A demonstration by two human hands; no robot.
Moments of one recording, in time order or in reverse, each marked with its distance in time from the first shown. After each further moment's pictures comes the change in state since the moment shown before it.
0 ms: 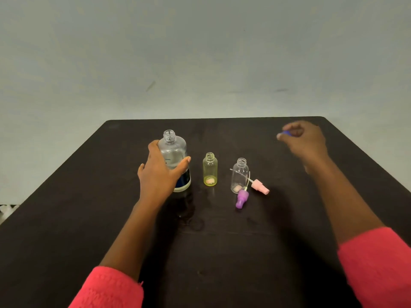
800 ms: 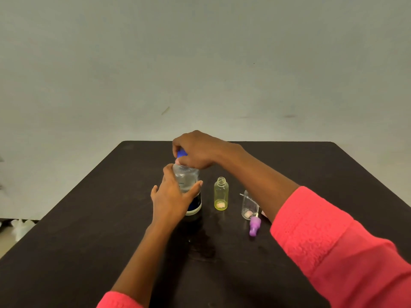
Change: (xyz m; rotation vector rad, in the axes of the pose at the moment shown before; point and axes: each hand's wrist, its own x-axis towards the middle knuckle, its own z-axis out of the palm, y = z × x) left_hand 0.000 0.003 -0.001 0.040 0.001 -0.027; right_hand -0.059 -0.163 0.130 -0.675 -0.828 -0.776
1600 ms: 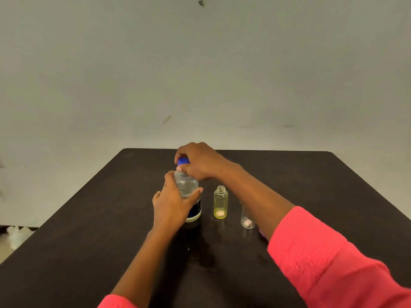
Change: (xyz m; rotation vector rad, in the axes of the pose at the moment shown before) left_hand 0.002 0.006 -0.002 -0.008 -0.027 -0.014; right_hand -0.003 0.002 0.012 0.166 0.107 0.083
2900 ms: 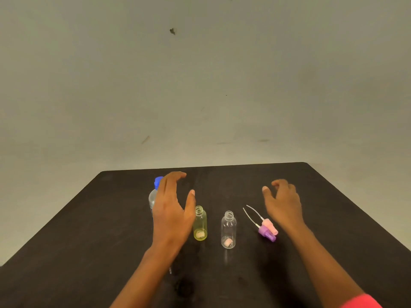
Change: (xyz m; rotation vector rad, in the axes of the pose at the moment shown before) left_hand -0.012 0.068 0.011 -0.122 0.254 0.401; right_hand -0.122 0.174 0.006 0.185 0.678 0.730
